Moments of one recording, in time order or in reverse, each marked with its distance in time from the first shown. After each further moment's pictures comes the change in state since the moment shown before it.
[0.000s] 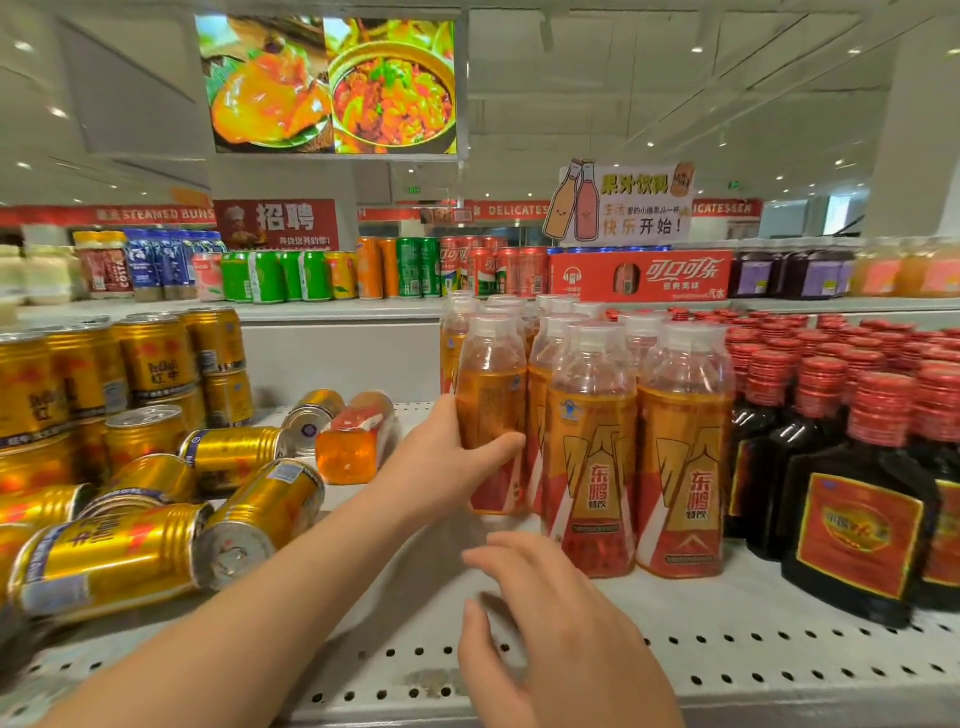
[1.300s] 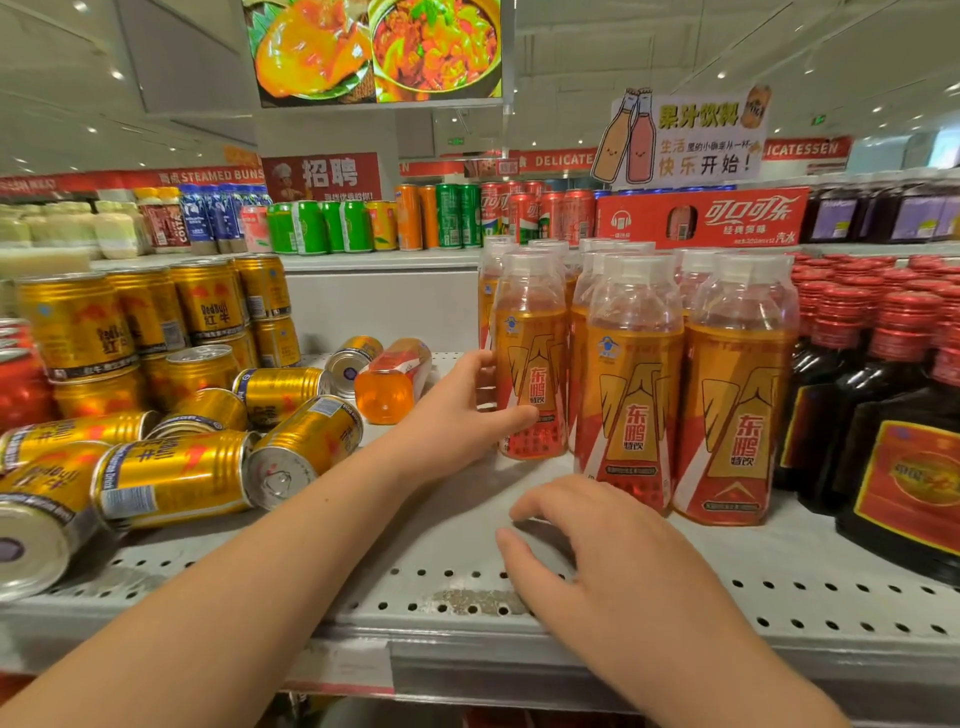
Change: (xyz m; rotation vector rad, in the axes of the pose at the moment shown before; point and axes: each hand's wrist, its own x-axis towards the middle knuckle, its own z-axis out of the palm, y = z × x) left_hand -0.010 -0.018 -0.004 -0.143 -0.116 -0.010; right_hand 0.014 0.025 -0.017 -0.001 -0.235 -0.072
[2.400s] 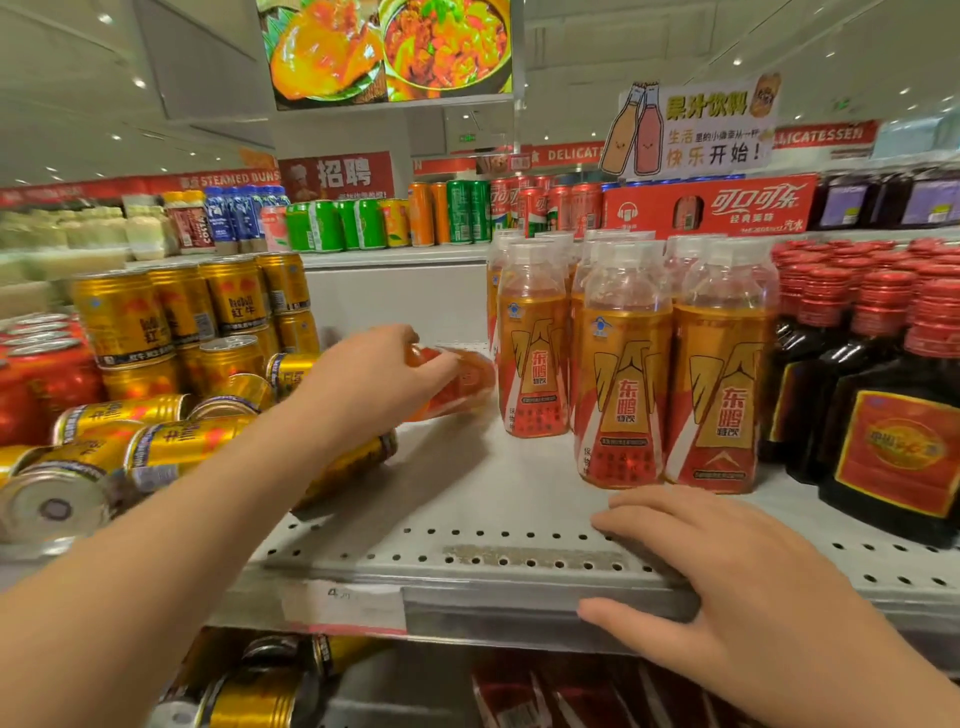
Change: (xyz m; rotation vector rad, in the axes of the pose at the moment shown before) left_hand -0.035 0.031 -0.064 0.880 0.308 -0.100; right_hand -0.051 0.034 -0.041 -0.189 -0.067 -0.091
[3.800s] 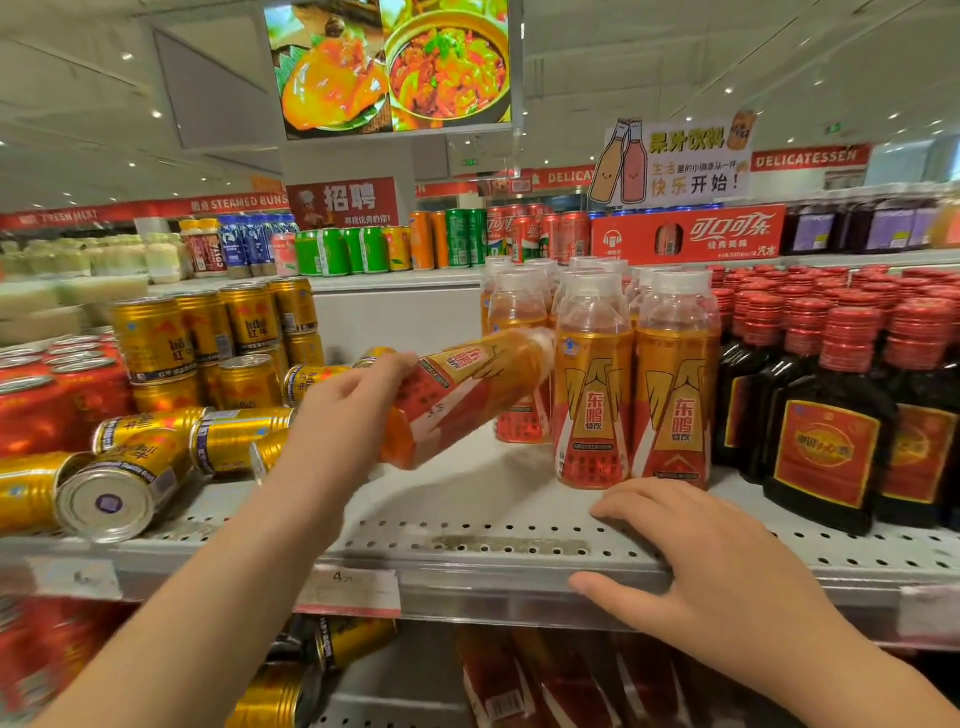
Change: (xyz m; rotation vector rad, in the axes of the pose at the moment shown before) left_hand -0.093 0.030 -0.041 -1.051 0.023 -0.302; right_hand -0.010 0.016 -0.003 -0.026 -0.007 0.055
